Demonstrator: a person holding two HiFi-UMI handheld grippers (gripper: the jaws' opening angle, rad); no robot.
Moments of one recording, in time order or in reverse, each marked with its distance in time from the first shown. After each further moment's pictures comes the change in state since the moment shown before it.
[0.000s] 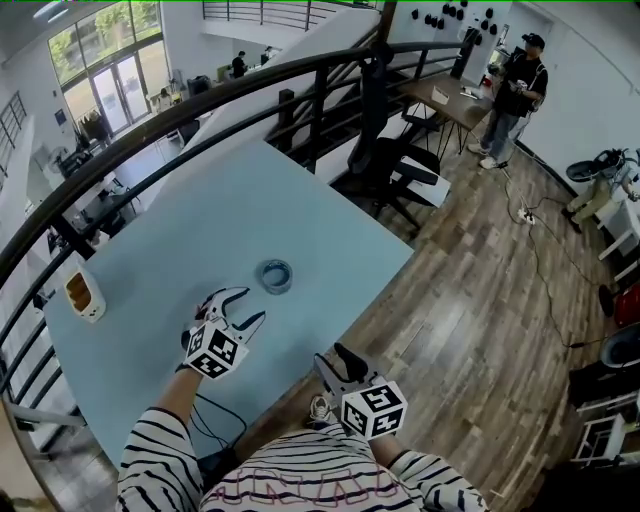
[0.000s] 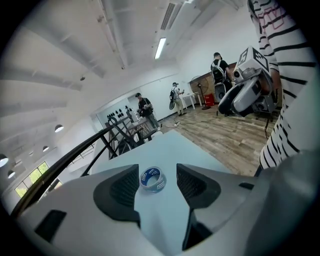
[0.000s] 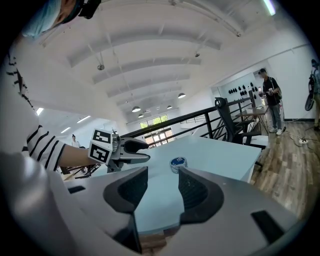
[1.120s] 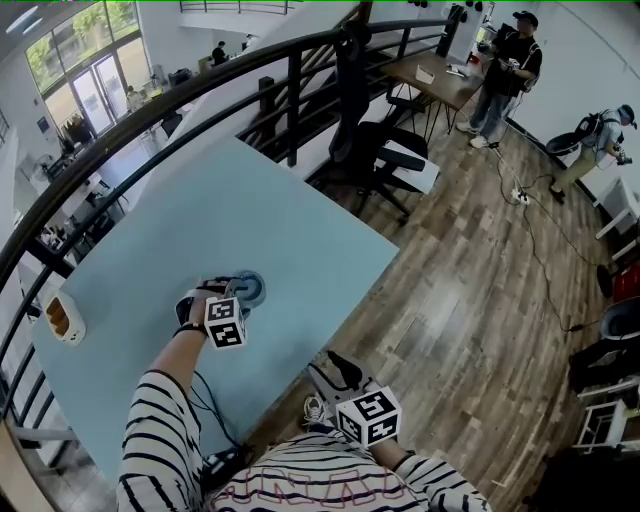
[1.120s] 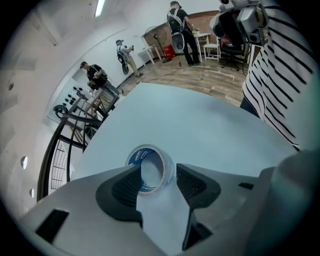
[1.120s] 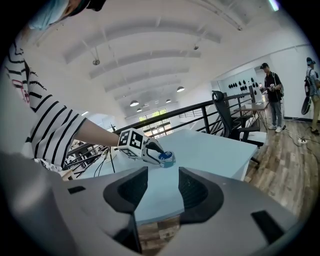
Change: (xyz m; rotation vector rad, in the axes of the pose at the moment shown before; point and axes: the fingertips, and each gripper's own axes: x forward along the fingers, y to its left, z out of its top) left arm 0.148 -0.005 -0.069 0.445 0.465 -0.332; right arm 0.009 -0.067 -0.008 0.005 0.078 -0.003
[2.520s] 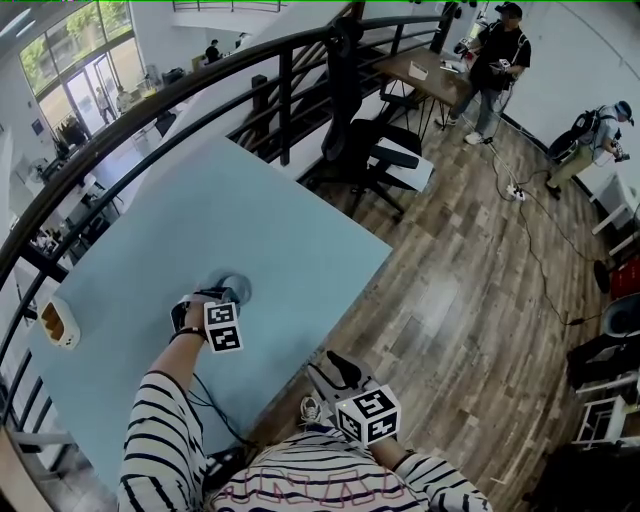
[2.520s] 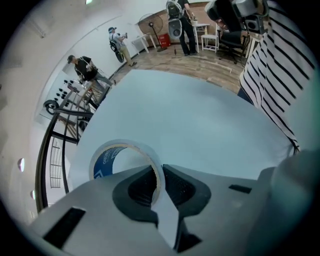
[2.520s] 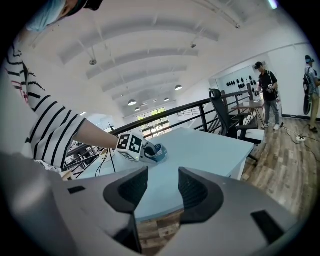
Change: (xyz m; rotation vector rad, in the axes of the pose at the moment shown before) left arm 0.021 -0.011 -0.009 0.025 0.109 -0.061; right arm -0.001 -0.023 -0.002 0.019 0.018 -0.012
